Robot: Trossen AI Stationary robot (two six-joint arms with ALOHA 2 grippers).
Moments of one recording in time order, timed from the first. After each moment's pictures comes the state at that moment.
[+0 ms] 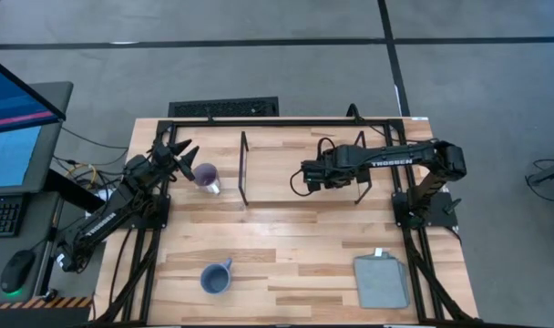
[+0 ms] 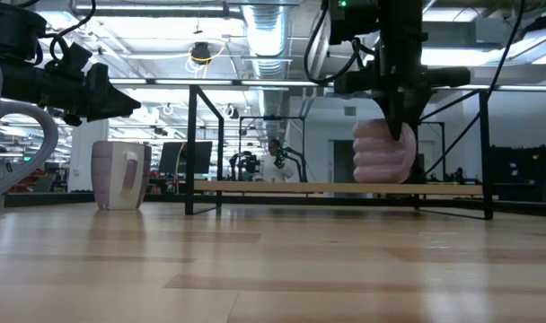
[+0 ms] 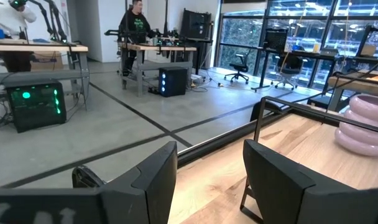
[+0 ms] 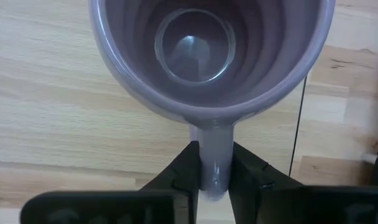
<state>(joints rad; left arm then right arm) 0.79 0.00 0.02 -0.01 -0.01 -0.10 -0.07 1.67 1.33 -1.27 0.23 1.31</state>
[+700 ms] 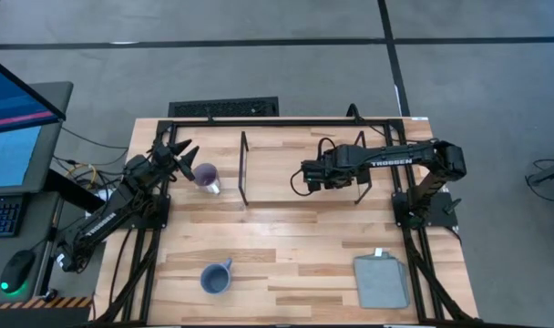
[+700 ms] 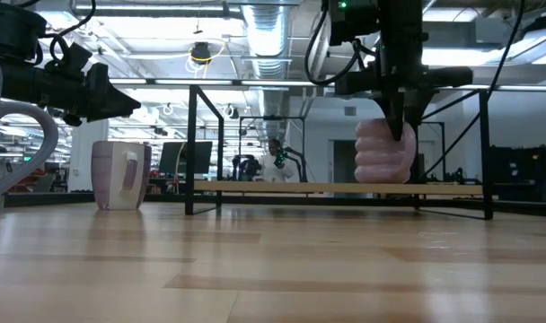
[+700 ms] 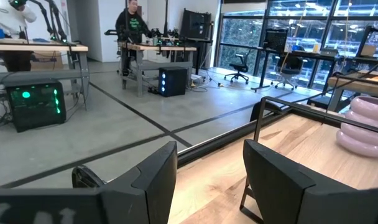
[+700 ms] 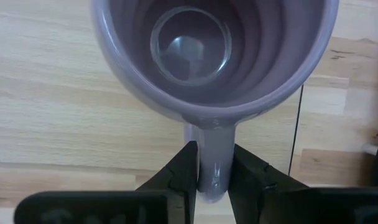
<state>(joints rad) 0.79 0.00 0.02 -0.01 -0.01 -0.10 -0.07 1.67 1.33 -1.27 0.21 1.34</state>
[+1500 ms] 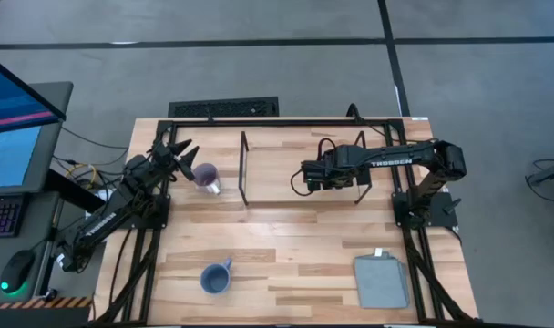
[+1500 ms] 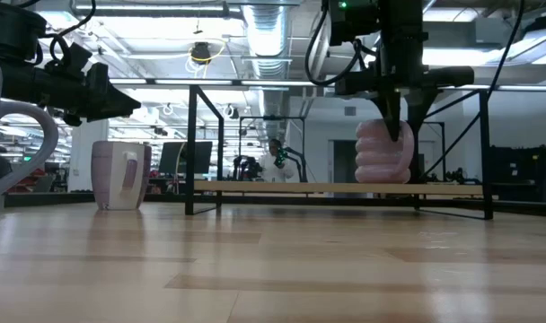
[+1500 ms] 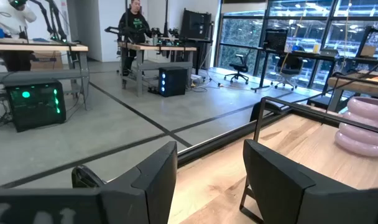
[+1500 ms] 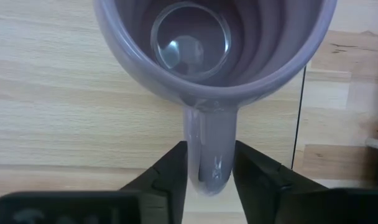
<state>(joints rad) 0.79 0.00 0.02 -0.01 -0.01 -0.10 -0.07 1.67 1.33 -1.27 0.21 1.36</state>
